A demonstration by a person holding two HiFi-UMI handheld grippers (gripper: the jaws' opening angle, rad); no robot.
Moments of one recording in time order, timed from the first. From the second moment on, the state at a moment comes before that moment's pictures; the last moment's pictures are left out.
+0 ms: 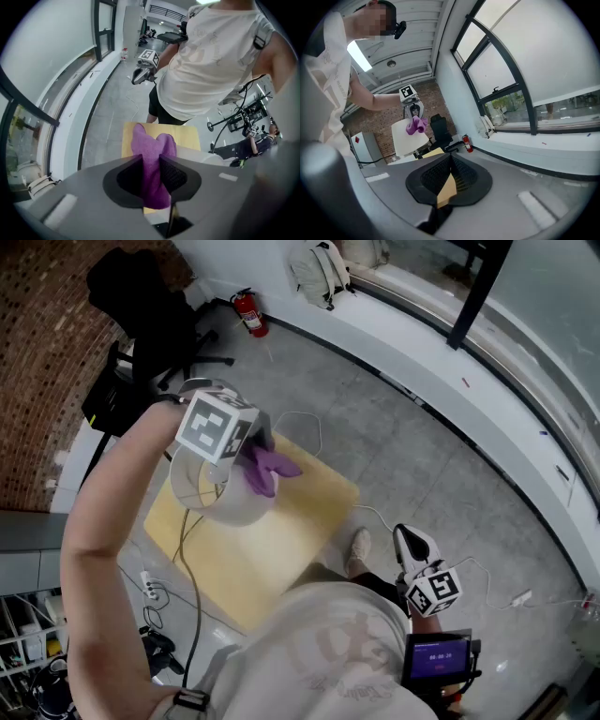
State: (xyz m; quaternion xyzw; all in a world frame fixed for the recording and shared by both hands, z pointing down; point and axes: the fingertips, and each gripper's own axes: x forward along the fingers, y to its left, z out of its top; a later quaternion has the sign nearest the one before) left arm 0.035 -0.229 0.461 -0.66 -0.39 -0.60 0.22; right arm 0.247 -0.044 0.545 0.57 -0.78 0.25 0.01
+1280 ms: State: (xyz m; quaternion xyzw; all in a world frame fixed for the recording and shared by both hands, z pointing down) left arm 0.017 -0.185 0.417 -0.64 -0.39 -0.61 0.26; right arm 0.252 -0.032 0.552 0.56 -0.79 0.25 0.00
